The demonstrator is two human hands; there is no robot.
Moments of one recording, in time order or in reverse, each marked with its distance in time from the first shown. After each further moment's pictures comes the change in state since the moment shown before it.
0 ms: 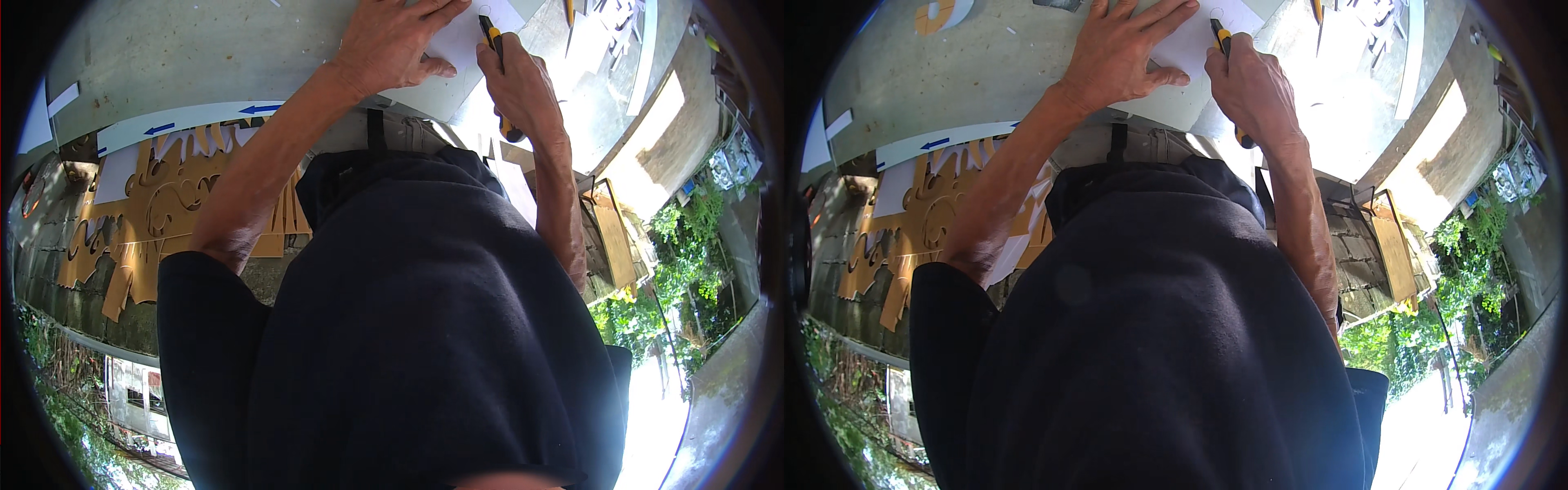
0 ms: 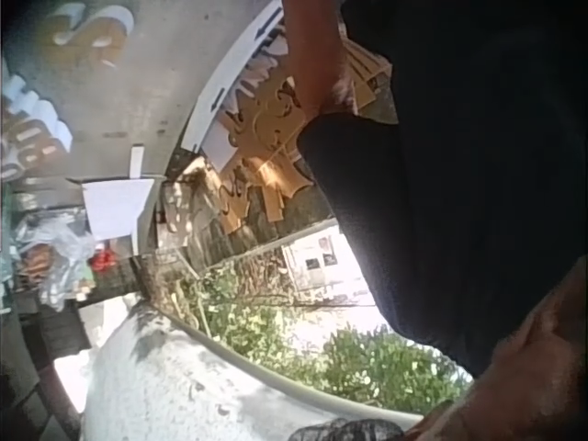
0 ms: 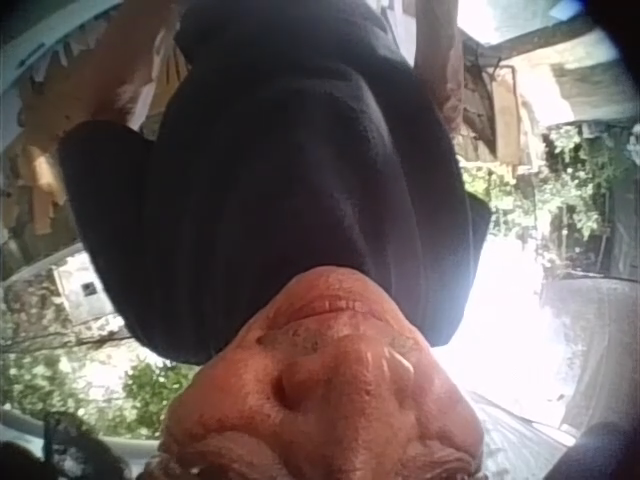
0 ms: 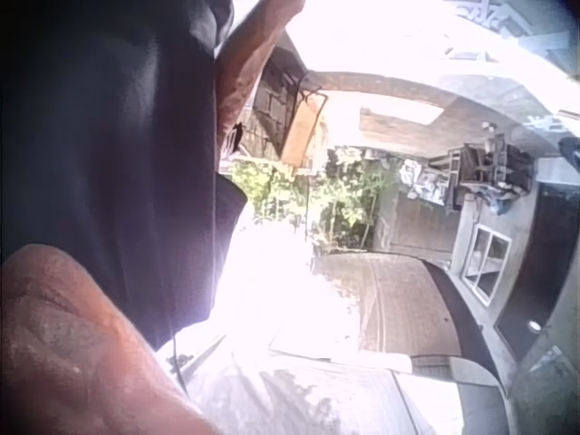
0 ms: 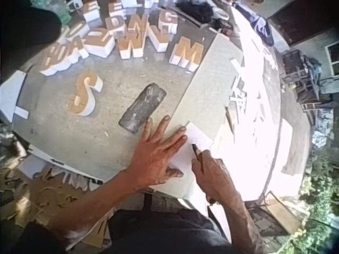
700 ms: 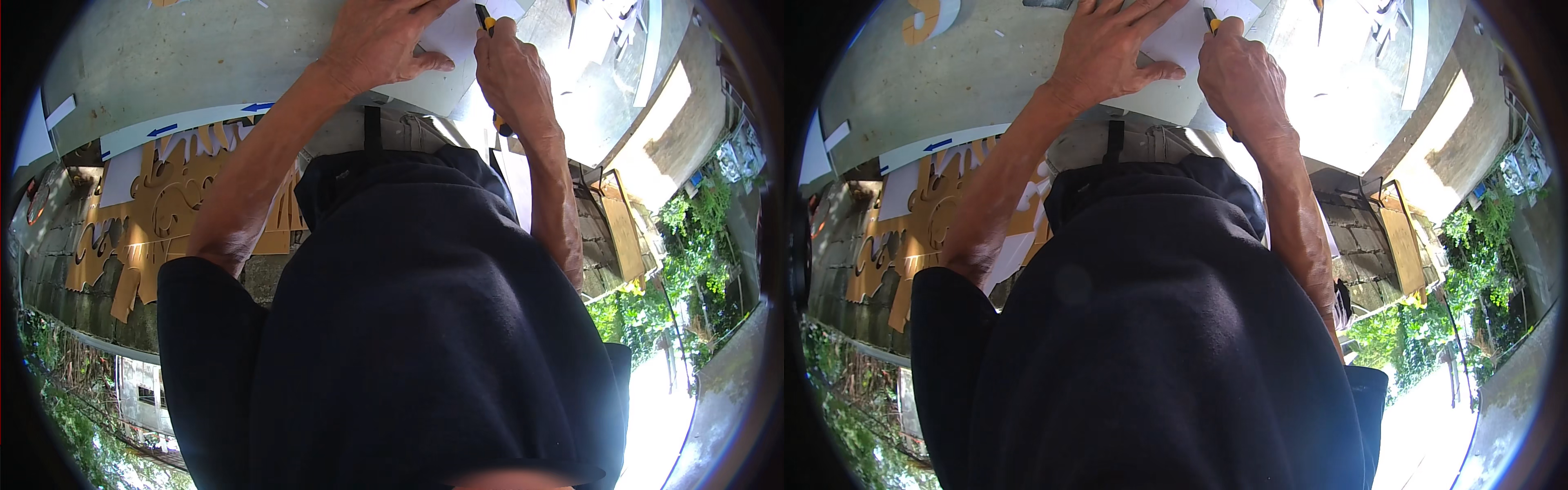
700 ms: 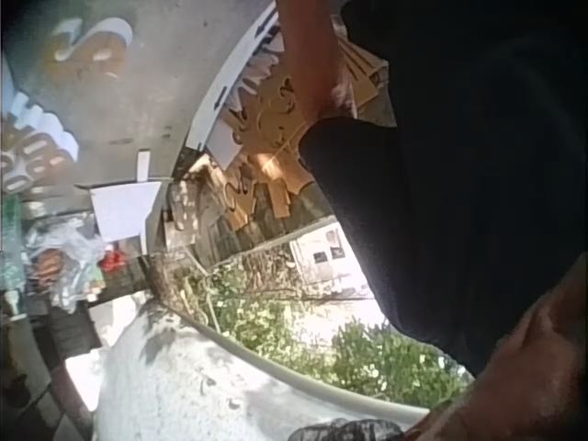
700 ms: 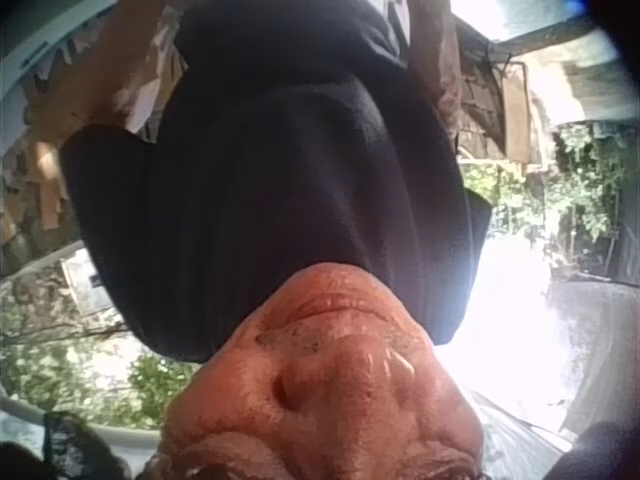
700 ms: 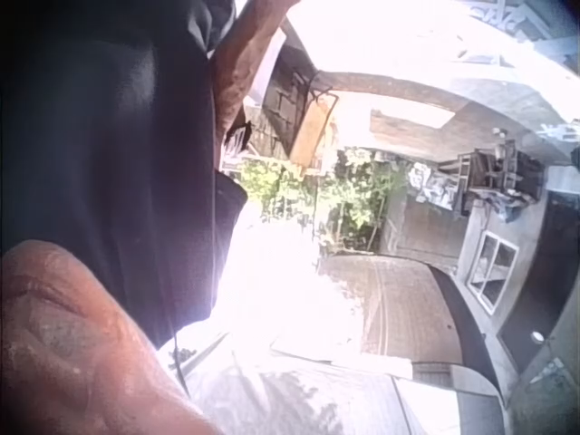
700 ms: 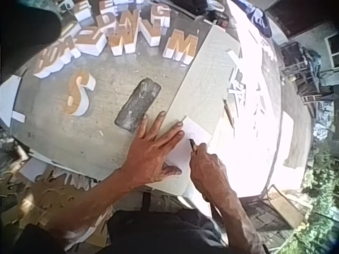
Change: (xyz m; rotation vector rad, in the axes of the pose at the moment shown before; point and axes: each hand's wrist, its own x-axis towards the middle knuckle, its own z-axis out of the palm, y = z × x) left_hand 0.001 -0.001 -0.004 0.033 -0.022 0.010; right_hand 0.003 0.004 0.019 -0.123 0.096 -0.059
